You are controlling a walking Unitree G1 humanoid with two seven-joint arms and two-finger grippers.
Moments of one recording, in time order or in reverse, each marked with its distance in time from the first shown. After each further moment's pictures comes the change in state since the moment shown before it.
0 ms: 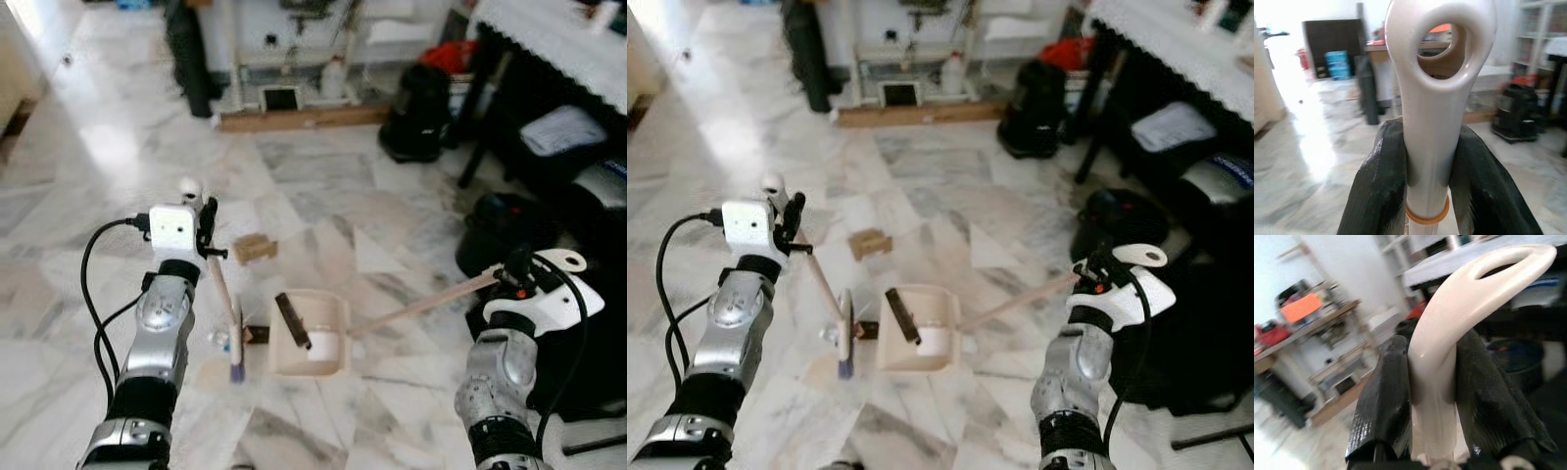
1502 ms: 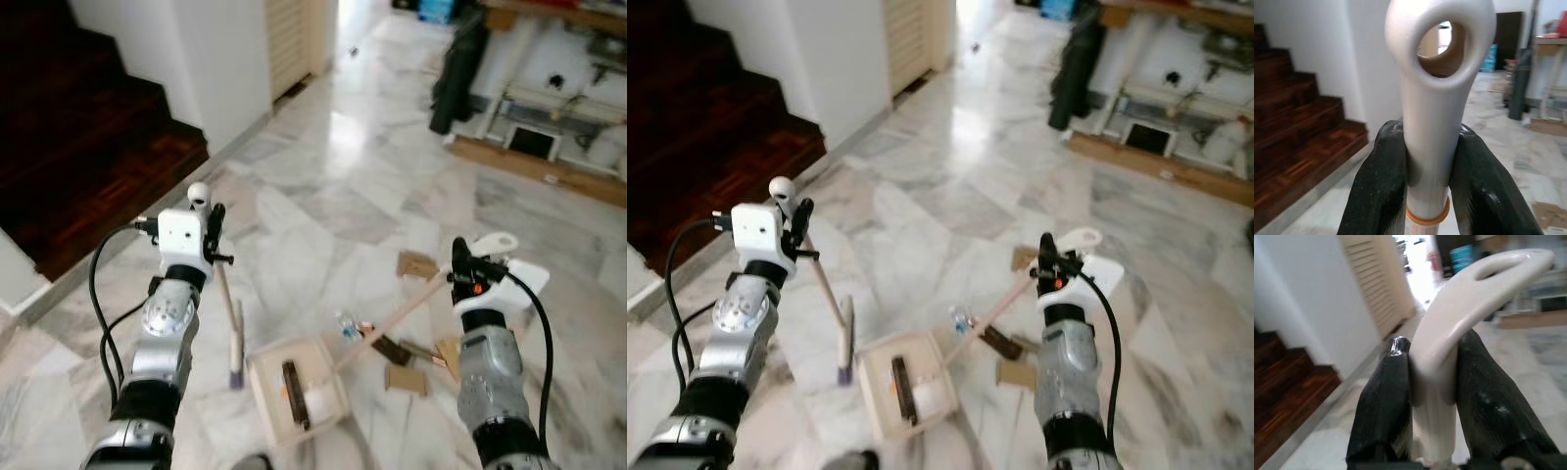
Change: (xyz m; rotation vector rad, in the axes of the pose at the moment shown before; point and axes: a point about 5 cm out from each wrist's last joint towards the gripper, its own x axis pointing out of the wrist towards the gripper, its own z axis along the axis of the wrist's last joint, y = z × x) left arm -0.003 -0.013 -0.004 -0.014 0.005 -0.055; right arm -0.003 0.023 -0.017 -0.115 0.192 0.342
